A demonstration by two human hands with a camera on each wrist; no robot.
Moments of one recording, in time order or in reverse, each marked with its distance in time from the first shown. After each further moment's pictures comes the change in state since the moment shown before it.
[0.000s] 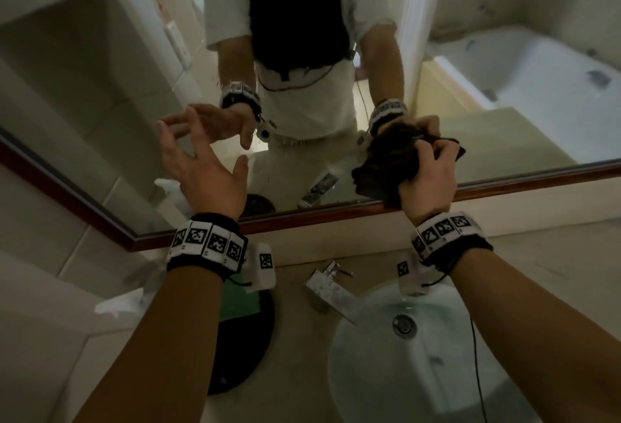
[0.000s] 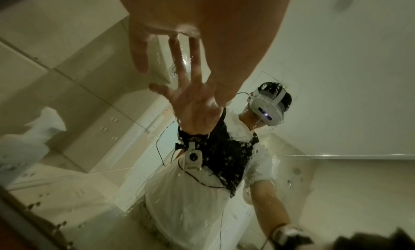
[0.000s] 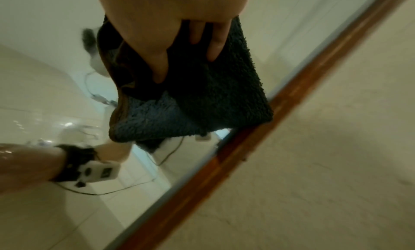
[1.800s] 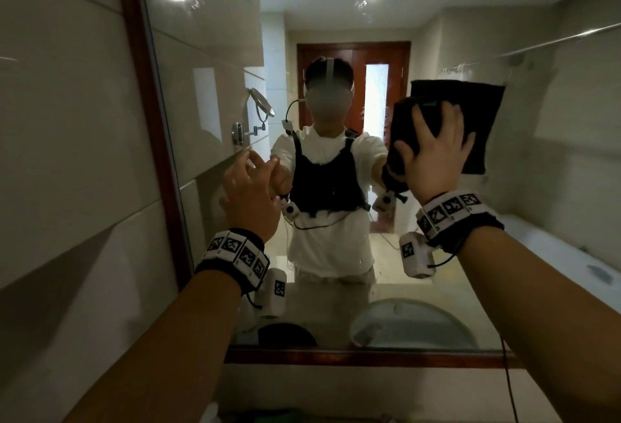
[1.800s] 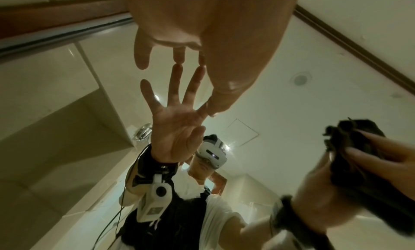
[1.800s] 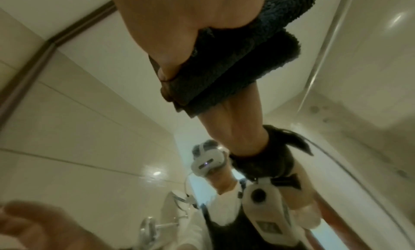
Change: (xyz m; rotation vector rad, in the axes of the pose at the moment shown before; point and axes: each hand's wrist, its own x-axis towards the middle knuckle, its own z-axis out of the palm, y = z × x) left_hand 0.152 -0.015 -0.172 0.041 0.161 0.234; right_hand 0.148 -0.313 -0.104 -0.138 0.425 -0.410
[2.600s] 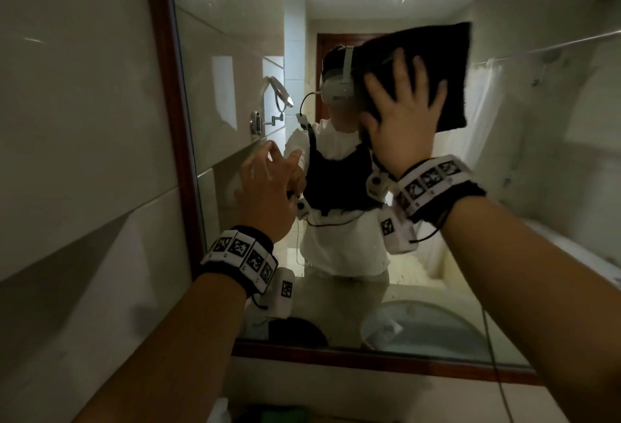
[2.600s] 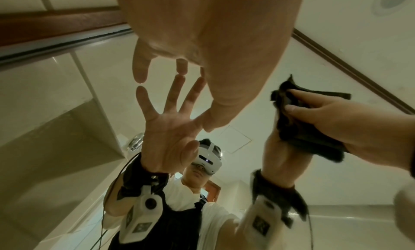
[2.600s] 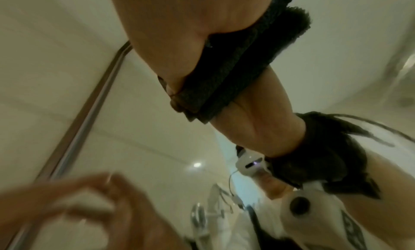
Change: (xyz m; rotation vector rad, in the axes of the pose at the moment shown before) left_hand 0.001 -0.024 0.007 0.123 0.025 0.153; right_hand 0.032 -0.099 0.014 -0.095 -0.020 -0.298
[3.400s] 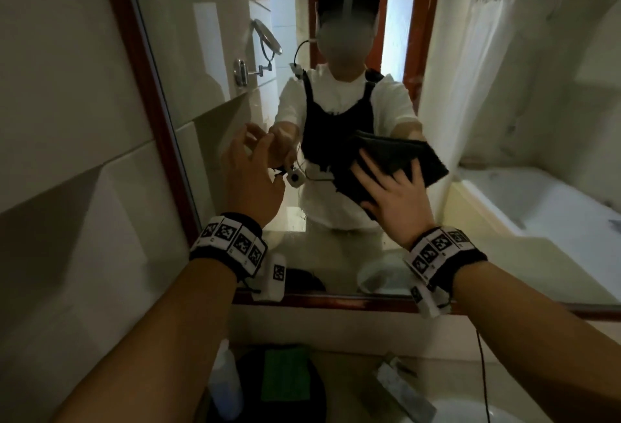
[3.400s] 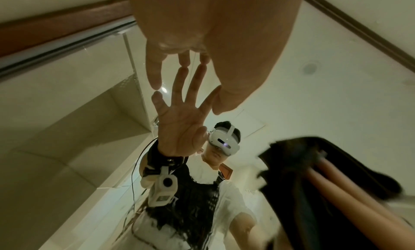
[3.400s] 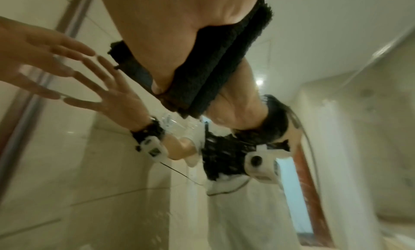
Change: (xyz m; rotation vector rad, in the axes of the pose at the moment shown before) left_hand -0.043 -0.012 0.040 -0.327 -0.039 -0.087; right_hand -0.200 0.032 0.047 0.007 -0.247 -0.325
